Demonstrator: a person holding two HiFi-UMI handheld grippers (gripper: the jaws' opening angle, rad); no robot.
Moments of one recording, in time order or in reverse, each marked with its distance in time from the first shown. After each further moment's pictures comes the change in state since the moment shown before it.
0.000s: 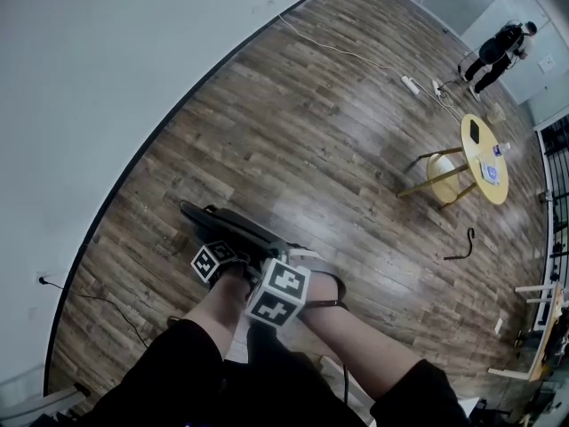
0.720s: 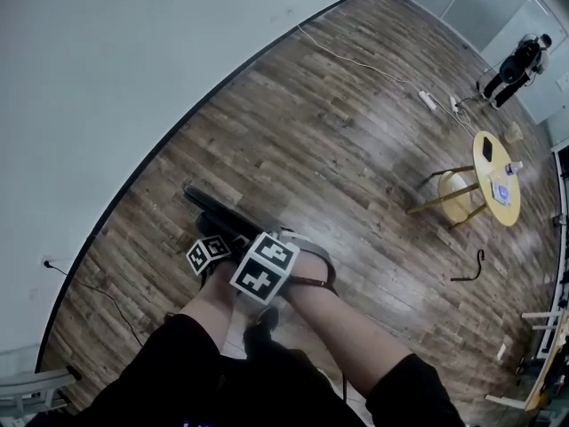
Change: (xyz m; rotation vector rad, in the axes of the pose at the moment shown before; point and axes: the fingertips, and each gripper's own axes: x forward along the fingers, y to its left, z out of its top) left arm 0.011 -0.034 0.005 0.038 -0.019 -0.108; right arm 0.003 -0.042 0.001 0.011 -0.027 0.056
